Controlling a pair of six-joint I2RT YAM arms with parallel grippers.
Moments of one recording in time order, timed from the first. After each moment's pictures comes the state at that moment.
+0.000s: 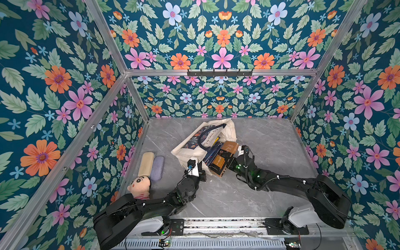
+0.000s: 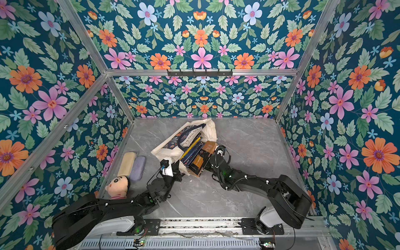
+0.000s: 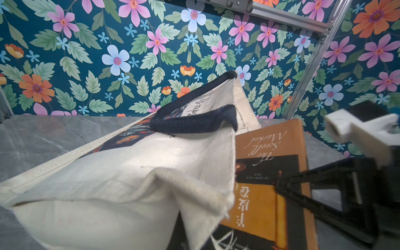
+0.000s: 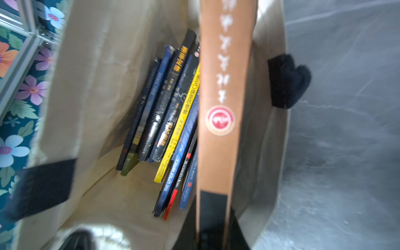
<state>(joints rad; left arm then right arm) -0.97 1.18 0.18 0.98 -0.68 -0.17 0.82 1.39 0.66 0.29 0.19 1.03</state>
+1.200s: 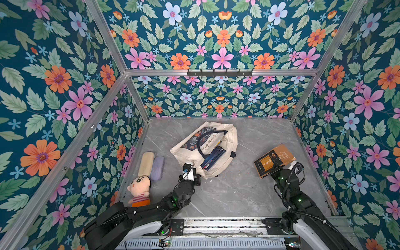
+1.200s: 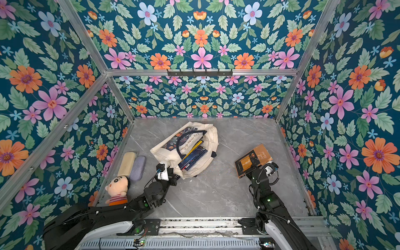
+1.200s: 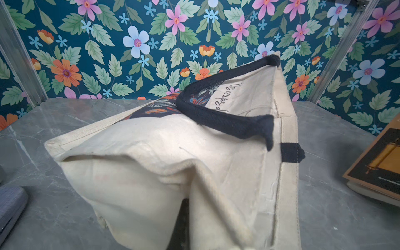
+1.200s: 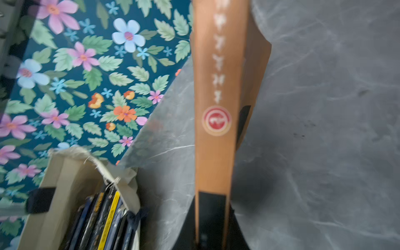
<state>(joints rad) -0.96 1.03 0.08 0.84 -0.71 -0.18 0.30 0.57 0.21 -0.09 0.36 1.08</state>
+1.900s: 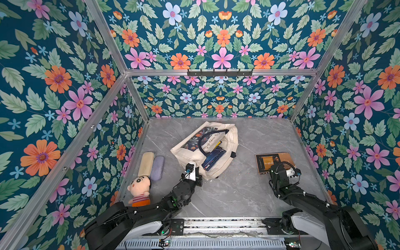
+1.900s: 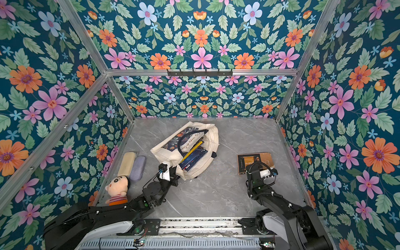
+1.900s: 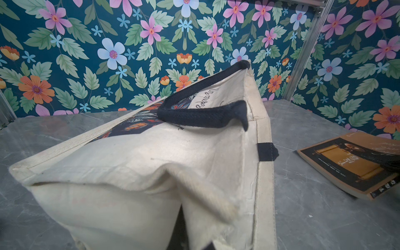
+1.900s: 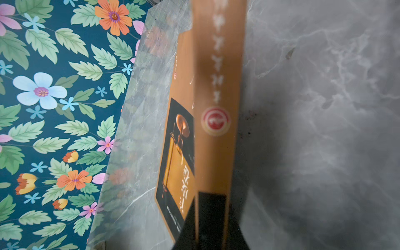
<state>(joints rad) -0.96 1.03 0.08 0.88 -0.60 -0.12 0.26 1.15 0.23 0.25 0.50 1.41</state>
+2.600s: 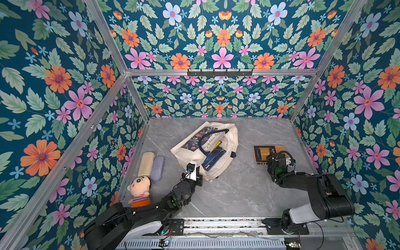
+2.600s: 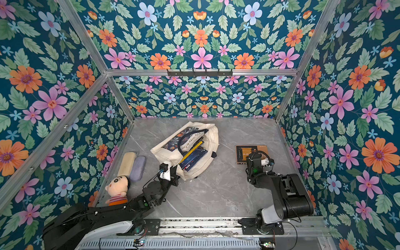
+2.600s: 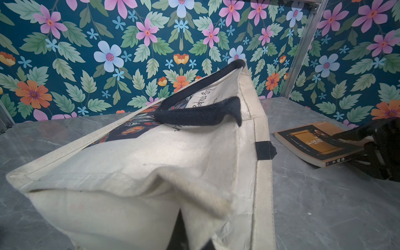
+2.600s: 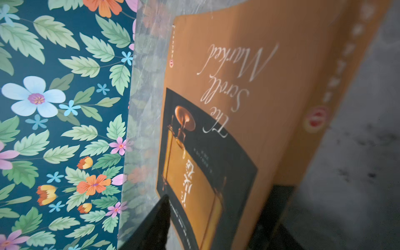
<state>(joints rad) -0.96 1.02 0.10 0.85 -0.59 -0.10 0.10 1.47 0.37 0.48 0.24 1.40</state>
